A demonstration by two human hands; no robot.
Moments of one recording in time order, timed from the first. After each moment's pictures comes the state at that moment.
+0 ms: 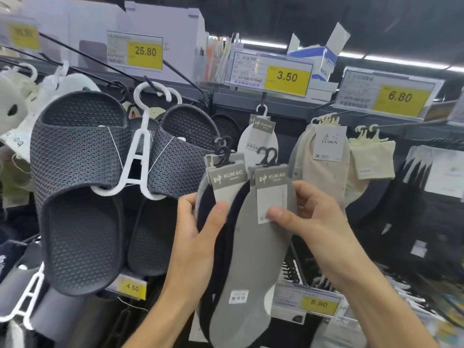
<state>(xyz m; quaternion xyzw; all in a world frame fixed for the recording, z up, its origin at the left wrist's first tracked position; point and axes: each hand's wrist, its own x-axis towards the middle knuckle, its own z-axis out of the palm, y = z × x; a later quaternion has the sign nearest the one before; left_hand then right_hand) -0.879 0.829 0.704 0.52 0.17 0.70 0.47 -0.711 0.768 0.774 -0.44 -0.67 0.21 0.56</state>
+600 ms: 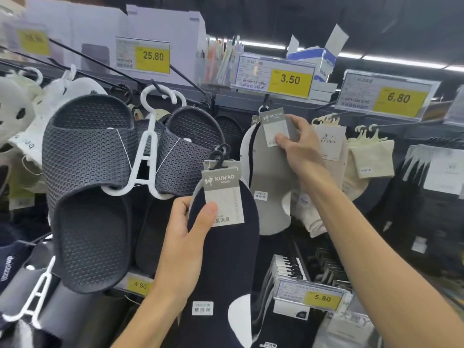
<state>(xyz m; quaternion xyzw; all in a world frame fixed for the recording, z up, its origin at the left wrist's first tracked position) -0.903 0.826 0.702 0.51 0.21 0.68 0.48 -0.689 0.894 0.848 -0.51 -0.60 0.01 0.62</state>
